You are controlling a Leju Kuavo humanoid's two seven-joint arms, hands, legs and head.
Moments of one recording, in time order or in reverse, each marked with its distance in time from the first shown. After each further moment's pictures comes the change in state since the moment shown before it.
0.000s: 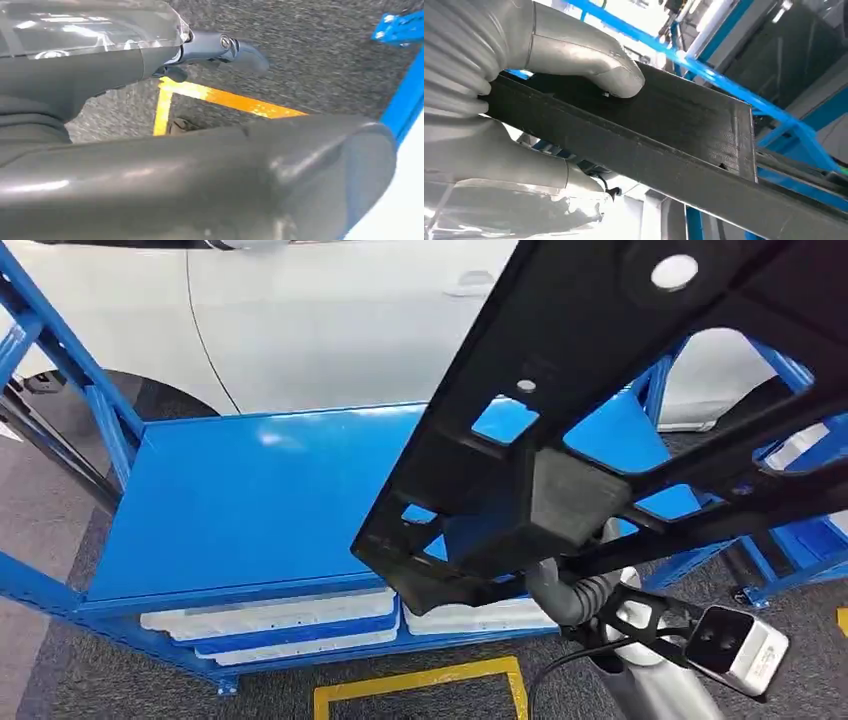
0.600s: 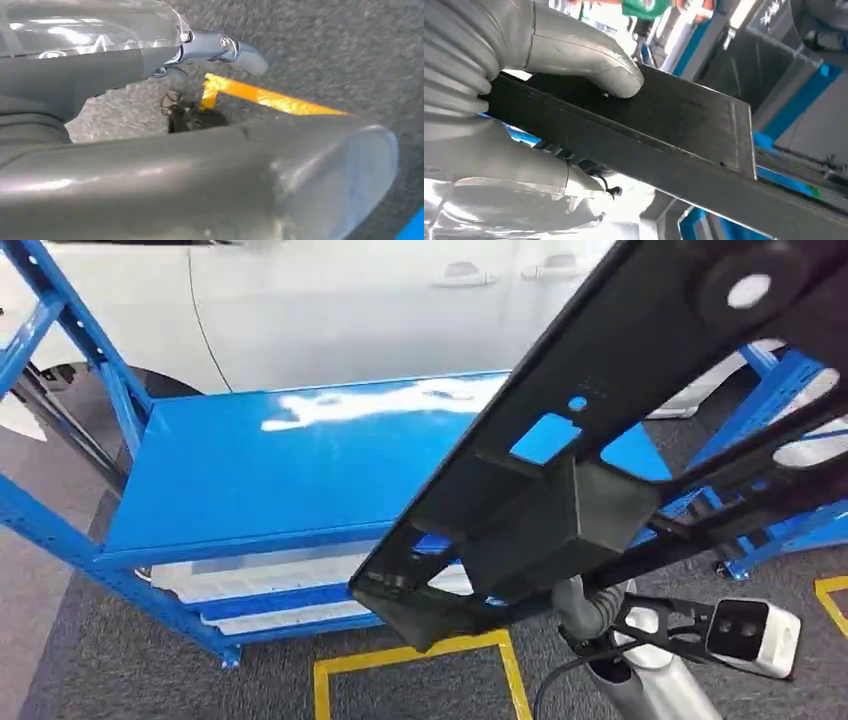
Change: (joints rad) left arm 0.017 -0.021 0.020 0.000 0.004 0.027 0.066; right arm 0.068 -0.006 -0.036 0.028 -0.128 0.166 -0.042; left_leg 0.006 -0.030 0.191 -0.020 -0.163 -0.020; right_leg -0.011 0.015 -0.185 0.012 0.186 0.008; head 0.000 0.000
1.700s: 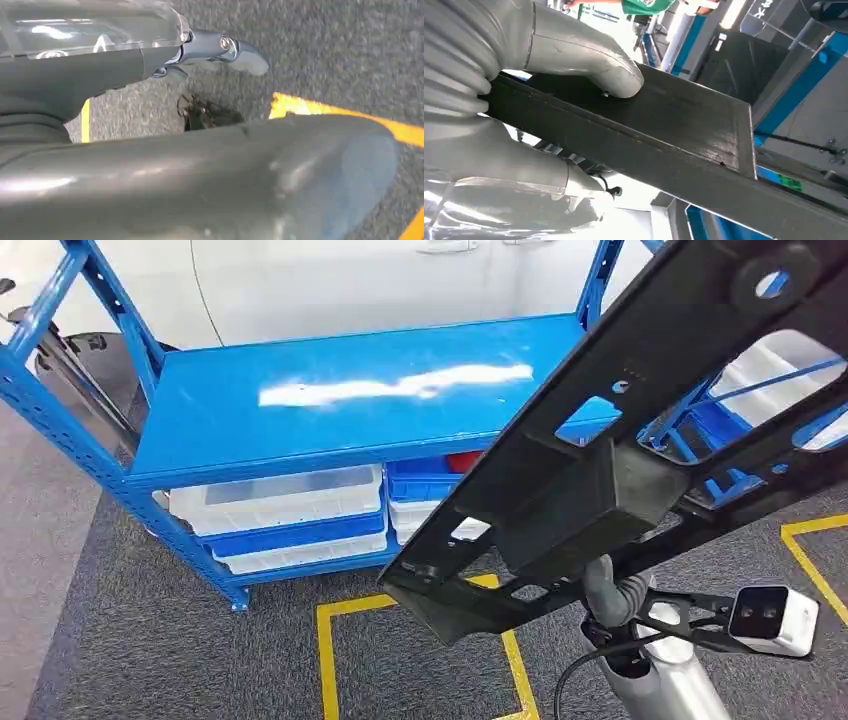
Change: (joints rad) left arm -0.005 -0.016 0.000 0.000 -0.013 0.010 0.031; right arm 0.052 0.003 -0.141 0.044 -0.051 0.092 0.022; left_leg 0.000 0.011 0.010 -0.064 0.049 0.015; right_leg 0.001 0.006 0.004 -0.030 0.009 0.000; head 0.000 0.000
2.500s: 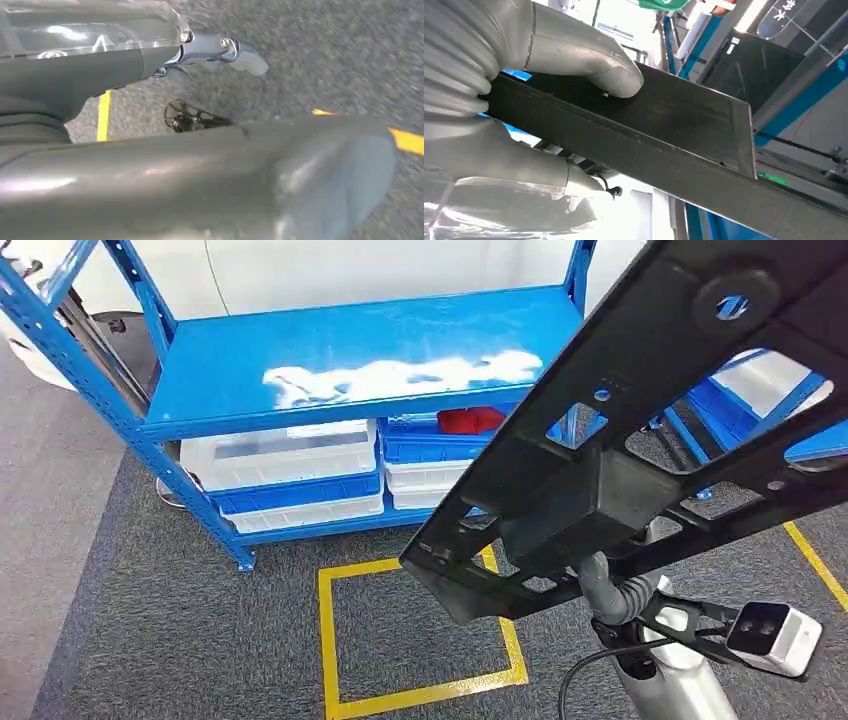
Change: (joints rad) left arm -0.007 0.011 -0.001 0.000 -0.024 -0.007 -0.014; right arm 0.029 0.002 -0.045 -0.025 0.130 -0.078 -0.024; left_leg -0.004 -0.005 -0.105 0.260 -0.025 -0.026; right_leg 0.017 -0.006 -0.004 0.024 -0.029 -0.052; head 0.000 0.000
